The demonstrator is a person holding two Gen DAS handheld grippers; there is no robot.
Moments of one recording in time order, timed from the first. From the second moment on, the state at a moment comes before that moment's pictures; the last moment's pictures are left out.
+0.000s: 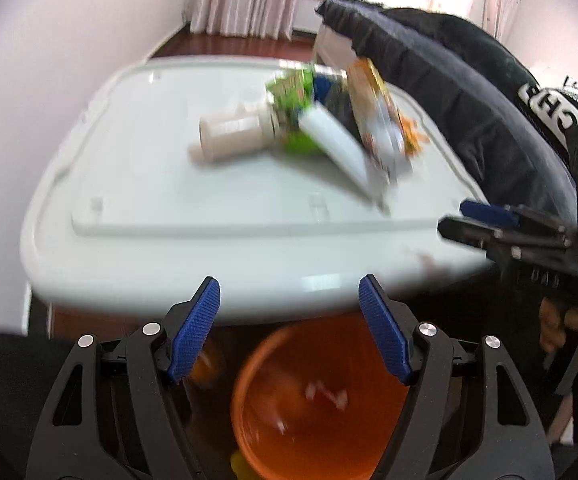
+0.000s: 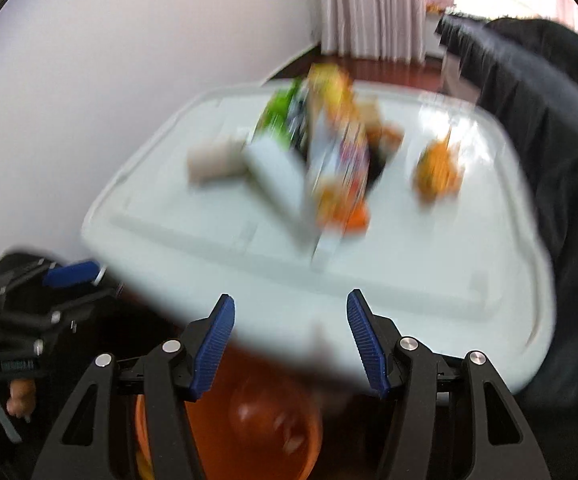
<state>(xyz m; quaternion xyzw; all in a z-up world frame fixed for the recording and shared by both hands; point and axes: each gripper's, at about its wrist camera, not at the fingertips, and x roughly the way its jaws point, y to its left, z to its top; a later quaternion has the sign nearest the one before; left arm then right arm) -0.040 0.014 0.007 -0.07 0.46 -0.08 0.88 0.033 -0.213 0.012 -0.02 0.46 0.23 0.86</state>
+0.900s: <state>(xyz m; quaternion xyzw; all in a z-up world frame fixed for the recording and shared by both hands) 0.020 -0.018 -0.023 -0.14 0.49 -0.07 0.86 0.112 -0.237 0.040 0.02 0.40 0.17 0.90</state>
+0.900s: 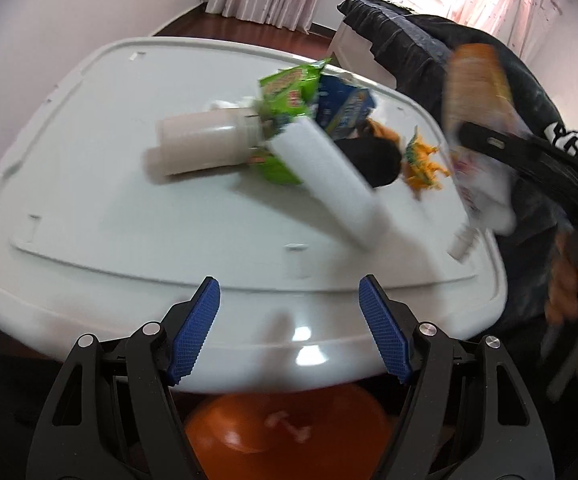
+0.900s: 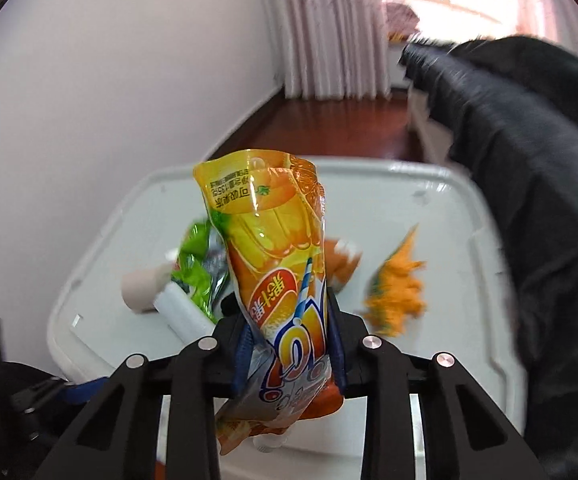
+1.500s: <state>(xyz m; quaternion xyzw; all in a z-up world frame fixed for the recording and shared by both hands) 0.096 -0.071 -0.049 -0.21 0.47 0.07 0.86 0.072 -0.304 0.039 0.06 0.37 0.13 0.92</state>
